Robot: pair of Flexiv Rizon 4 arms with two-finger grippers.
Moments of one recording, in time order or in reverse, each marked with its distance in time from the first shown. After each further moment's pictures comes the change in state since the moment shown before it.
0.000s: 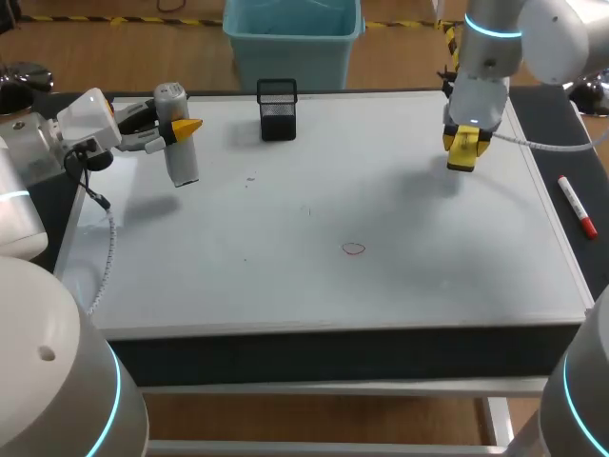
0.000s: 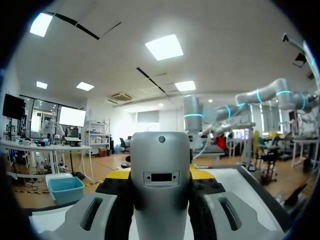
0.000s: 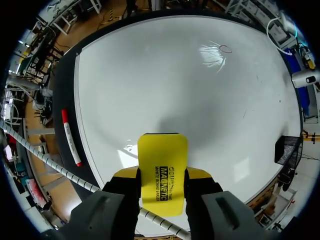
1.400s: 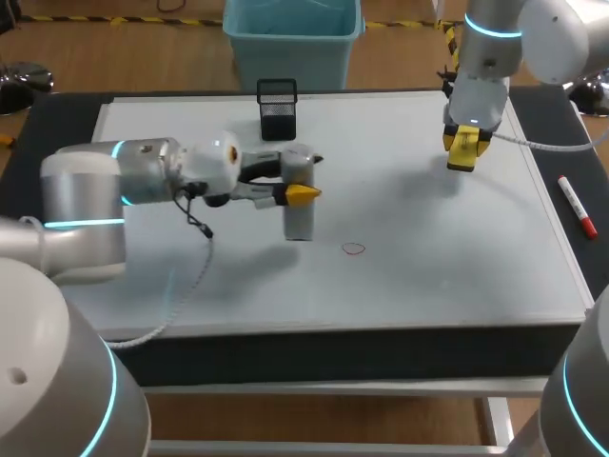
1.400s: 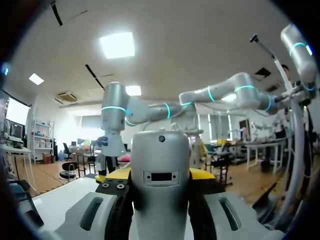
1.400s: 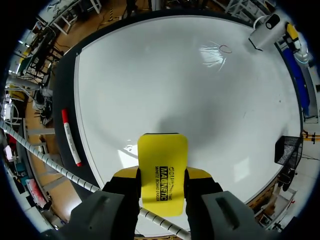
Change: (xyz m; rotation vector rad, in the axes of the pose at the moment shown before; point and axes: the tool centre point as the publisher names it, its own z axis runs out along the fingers) left arm 0.220 0.031 0.135 0.077 0.520 -0.050; right arm 0.000 0.000 0.000 0.000 0.000 0.000
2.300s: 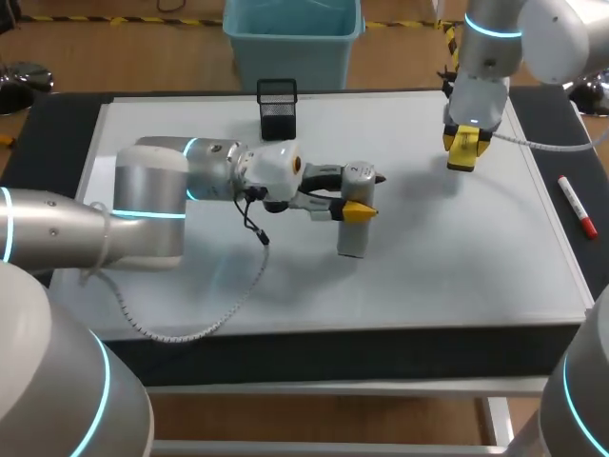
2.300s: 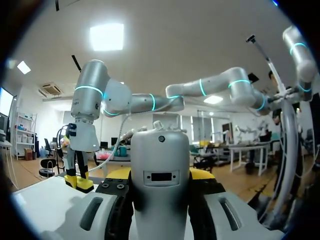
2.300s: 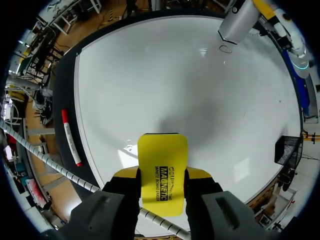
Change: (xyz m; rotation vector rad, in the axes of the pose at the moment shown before) left arm 0.014 0.036 0.081 0.000 0.162 -0.049; right arm 0.000 0.000 0.000 0.000 0.000 0.000
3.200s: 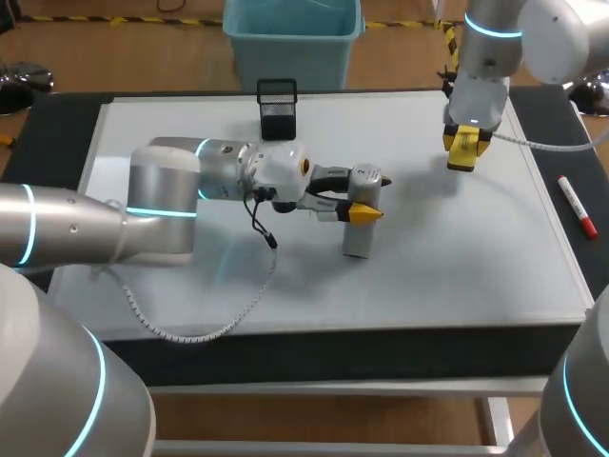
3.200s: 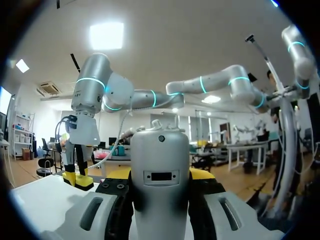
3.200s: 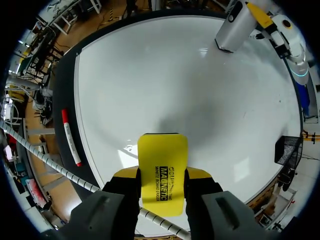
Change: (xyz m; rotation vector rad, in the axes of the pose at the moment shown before) left arm -0.014 0.018 0.003 0.005 0.025 0.000; right arm 0.000 0.000 0.000 0.000 0.000 0.000
